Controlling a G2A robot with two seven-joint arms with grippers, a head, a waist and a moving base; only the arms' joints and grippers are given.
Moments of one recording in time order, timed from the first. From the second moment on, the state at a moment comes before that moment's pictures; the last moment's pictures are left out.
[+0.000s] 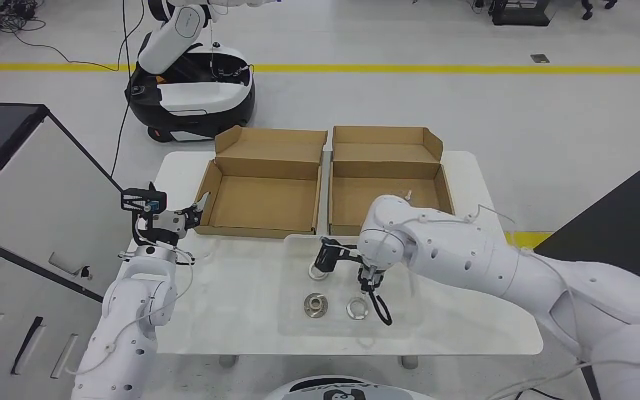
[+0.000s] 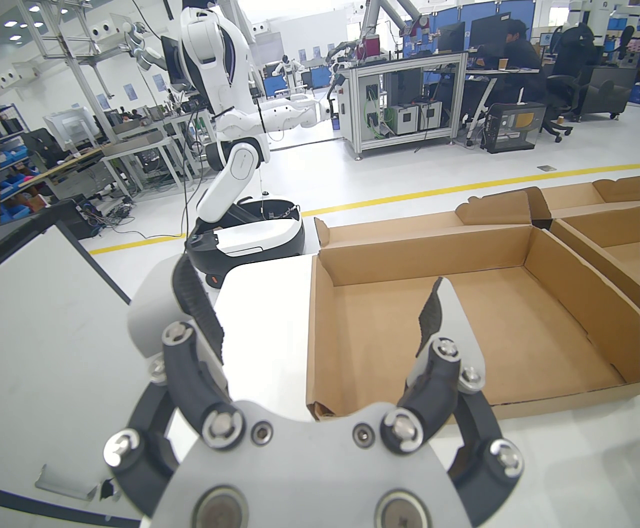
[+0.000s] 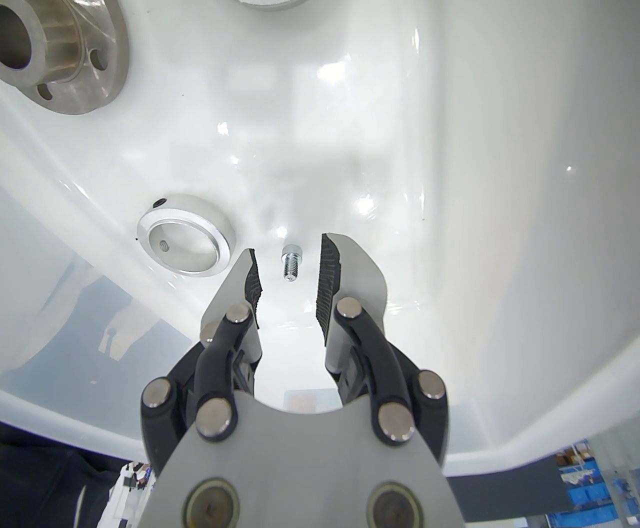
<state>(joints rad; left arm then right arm) 1.73 -1.15 -1.60 -1.80 1.33 0.00 0.00 -0.58 -1.08 0.19 -1.61 -0.48 -0.08 1.52</state>
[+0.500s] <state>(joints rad) 1.73 -1.15 -1.60 -1.80 1.33 0.00 0.00 -0.62 -1.08 0.23 -1.59 -0.50 -0.06 1.52</state>
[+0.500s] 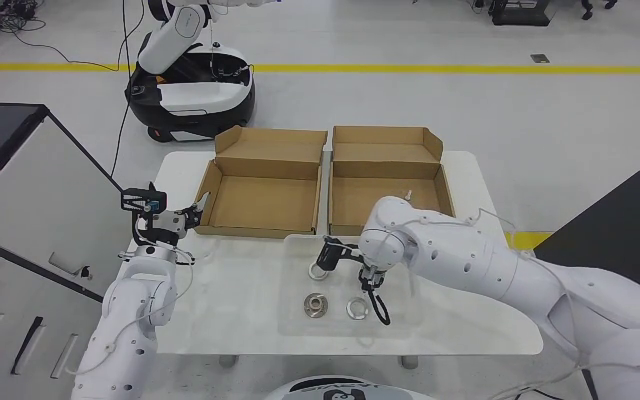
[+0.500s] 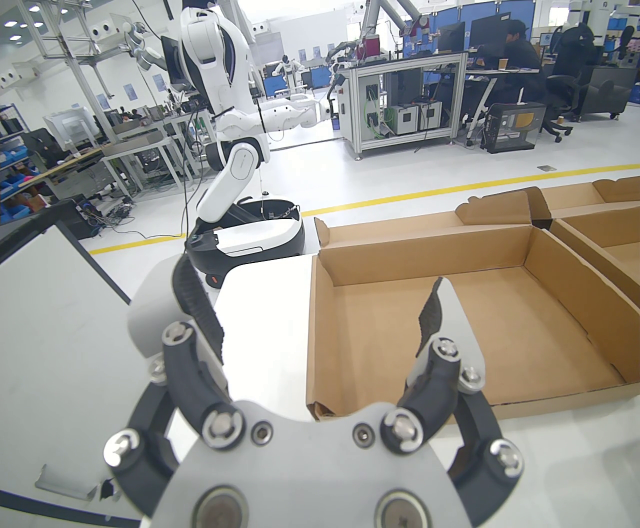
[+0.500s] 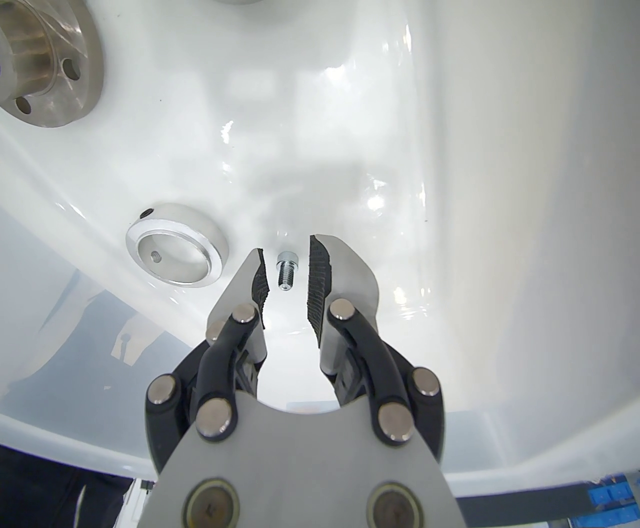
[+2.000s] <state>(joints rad) 1.73 -1.15 -1.60 -1.80 1.33 0.00 0.00 -0.58 -0.93 0.38 -1.81 -0.24 -0.07 1.51</state>
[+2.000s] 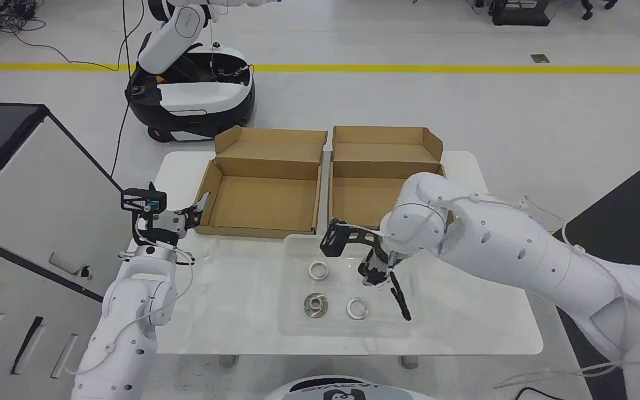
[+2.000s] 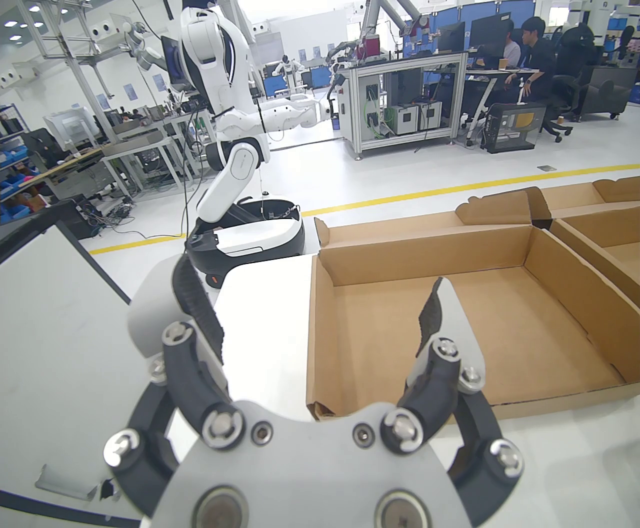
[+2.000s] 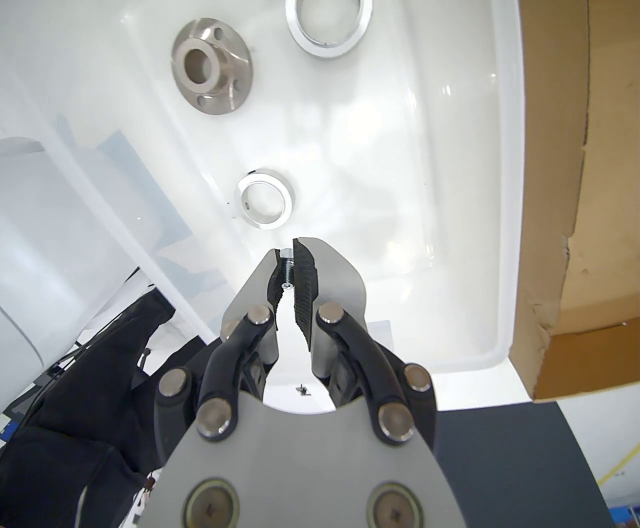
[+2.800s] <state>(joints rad) 1.73 -1.15 -1.60 -1.80 1.33 0.00 0.00 -0.76 -0.79 0.59 -1.79 0.05 -0.65 1.17</state>
